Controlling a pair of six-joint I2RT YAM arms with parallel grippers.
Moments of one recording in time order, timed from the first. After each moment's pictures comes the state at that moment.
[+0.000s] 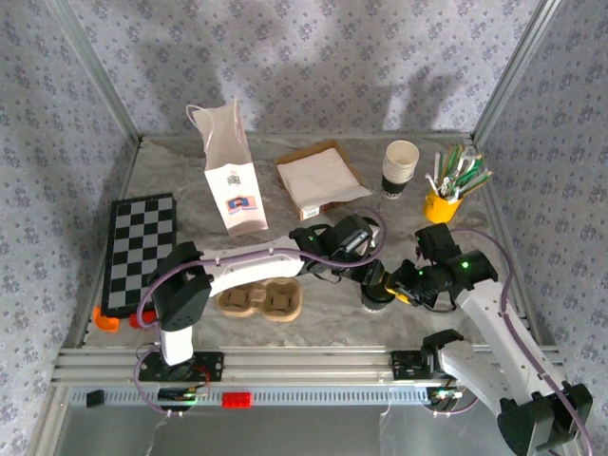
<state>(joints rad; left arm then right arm) -1.14 1.84 1.44 -0.43 0.18 -0.65 0.31 0.85 0.80 -1.18 -0.31 0.84</state>
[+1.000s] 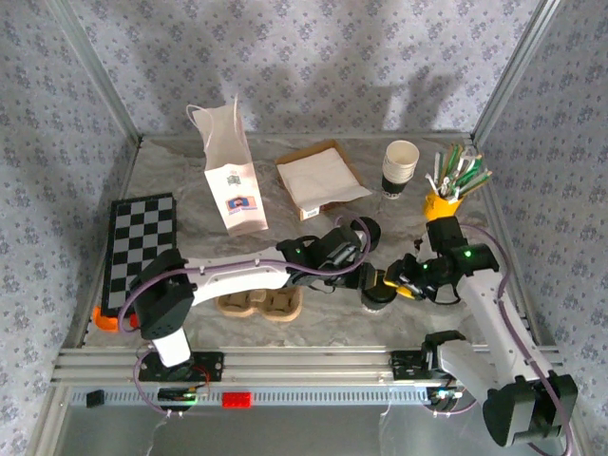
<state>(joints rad) -1.17 1.74 1.26 -0.31 0.14 -0.90 0.15 0.92 0.79 -1.15 -0.47 0.59</state>
